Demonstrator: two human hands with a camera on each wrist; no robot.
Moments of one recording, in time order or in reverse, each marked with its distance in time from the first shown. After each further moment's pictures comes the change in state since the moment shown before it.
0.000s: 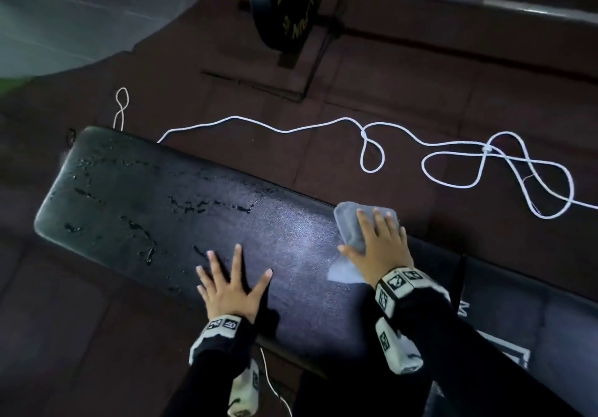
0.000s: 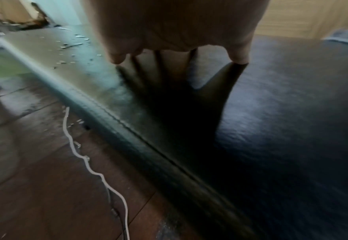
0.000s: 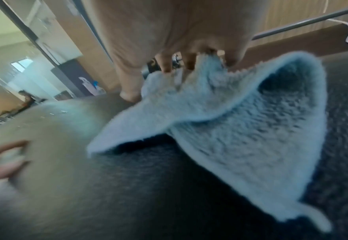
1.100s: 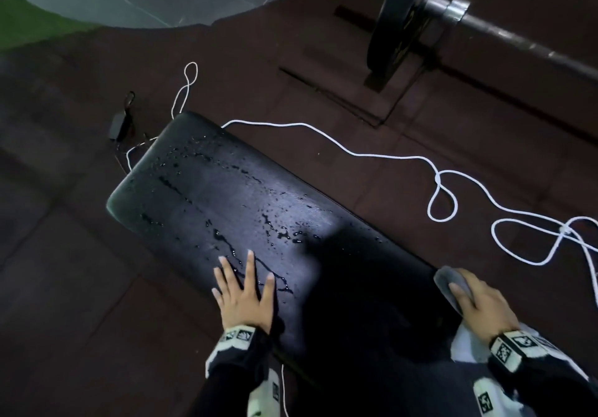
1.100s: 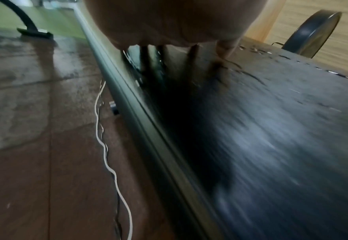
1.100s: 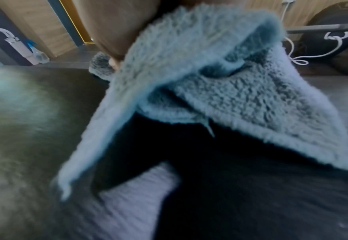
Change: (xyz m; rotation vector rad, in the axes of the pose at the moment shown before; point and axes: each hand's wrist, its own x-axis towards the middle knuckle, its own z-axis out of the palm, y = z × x) left_hand 0.085 -0.098 -0.070 -0.234 -0.021 -0.134; right_hand 0.056 -0.025 -0.014 0.062 -0.054 0.069
